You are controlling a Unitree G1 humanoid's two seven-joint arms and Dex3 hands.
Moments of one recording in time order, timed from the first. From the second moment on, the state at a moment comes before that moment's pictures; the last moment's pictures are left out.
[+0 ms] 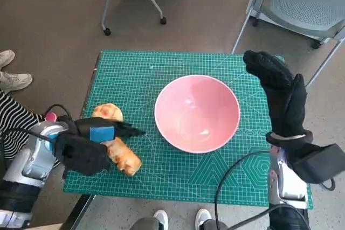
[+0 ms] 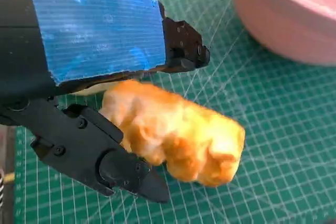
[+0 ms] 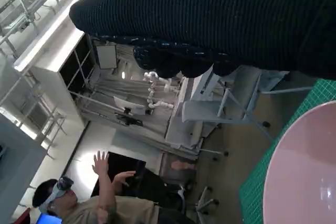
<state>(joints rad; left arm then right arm) -0.40 0.79 -0.26 0.22 0.33 -0.29 -0.86 -0.37 -0.15 -0.11 0.11 0.20 -0.38 0.26</state>
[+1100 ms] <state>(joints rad) -0.43 0.79 -0.32 0.38 0.49 -0.56 -0.60 -0.39 -0.15 -0.11 0.15 0.20 -0.39 0.28</state>
